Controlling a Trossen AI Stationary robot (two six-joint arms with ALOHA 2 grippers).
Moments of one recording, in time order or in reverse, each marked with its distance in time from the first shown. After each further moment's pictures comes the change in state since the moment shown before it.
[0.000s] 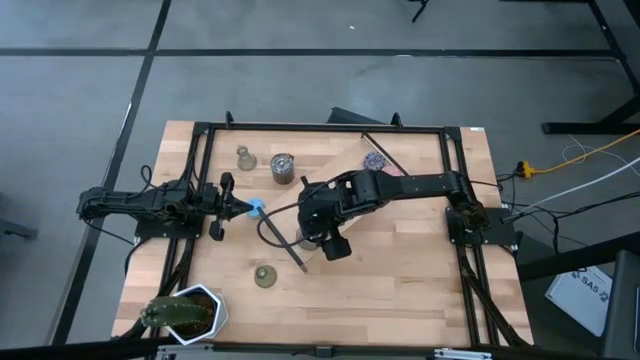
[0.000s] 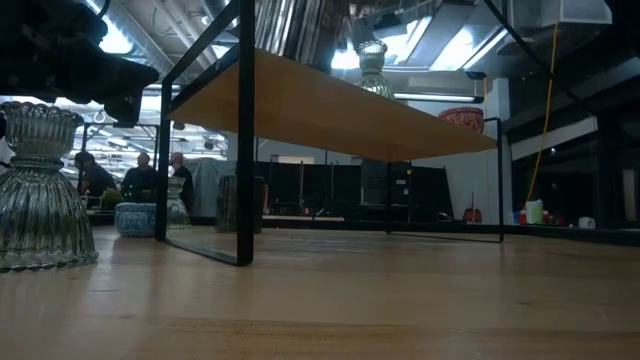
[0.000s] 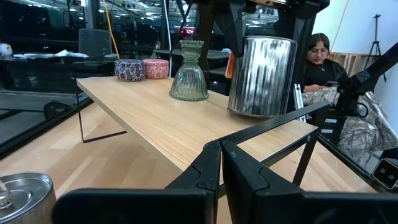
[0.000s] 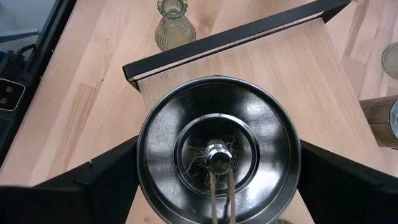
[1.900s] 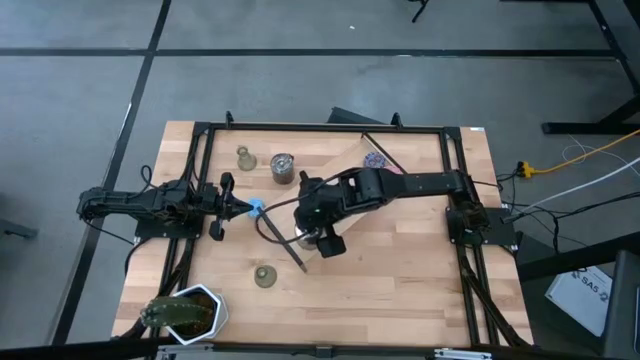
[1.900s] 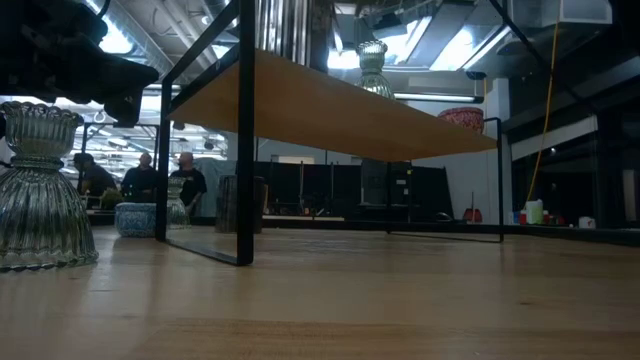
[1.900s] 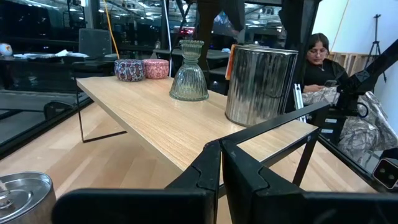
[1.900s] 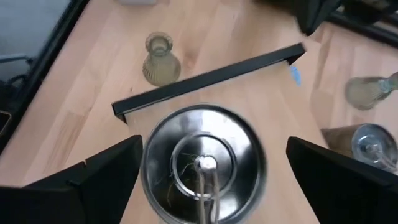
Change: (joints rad) left arm 0.000 0.000 0.000 0.000 0.000 0.000; right arm -0.003 -0.024 0.000 0.101 0.035 -0.024
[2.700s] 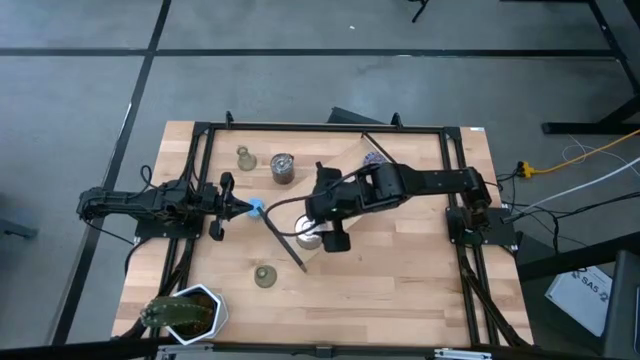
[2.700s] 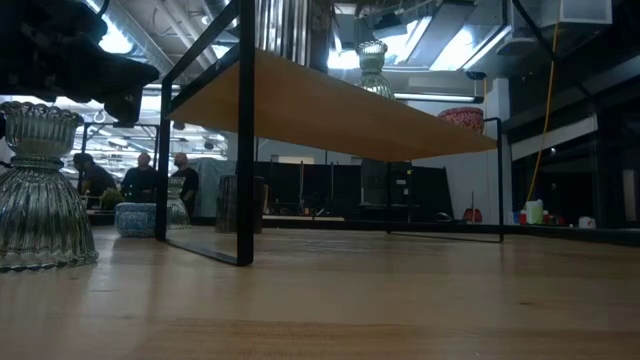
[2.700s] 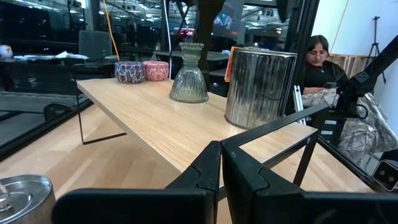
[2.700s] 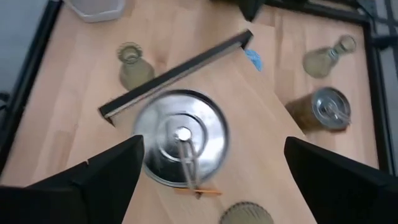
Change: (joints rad) left arm 0.000 0.000 0.000 0.007 0.000 0.000; right arm 0.026 -0.077 0.000 -0.061 0.153 0.191
